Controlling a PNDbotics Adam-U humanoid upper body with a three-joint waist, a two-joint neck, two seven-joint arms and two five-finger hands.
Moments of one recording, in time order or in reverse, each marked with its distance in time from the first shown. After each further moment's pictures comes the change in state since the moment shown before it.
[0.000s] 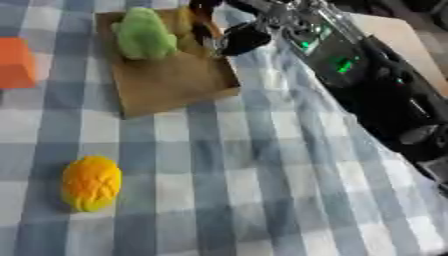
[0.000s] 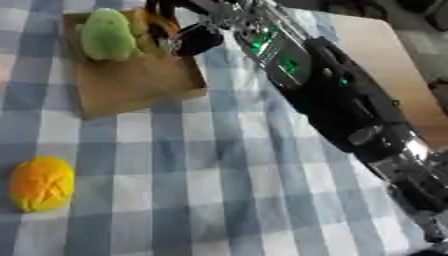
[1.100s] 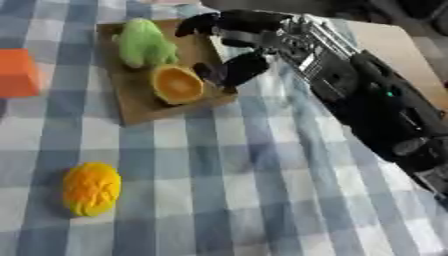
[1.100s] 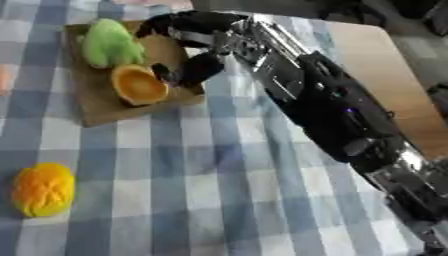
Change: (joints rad) left arm 0.010 0.000 0.000 0.000 0.009 0.006 -0.005; right arm 0.024 -0.007 0.008 -0.040 0.021 -0.083 0.242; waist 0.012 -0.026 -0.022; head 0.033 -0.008
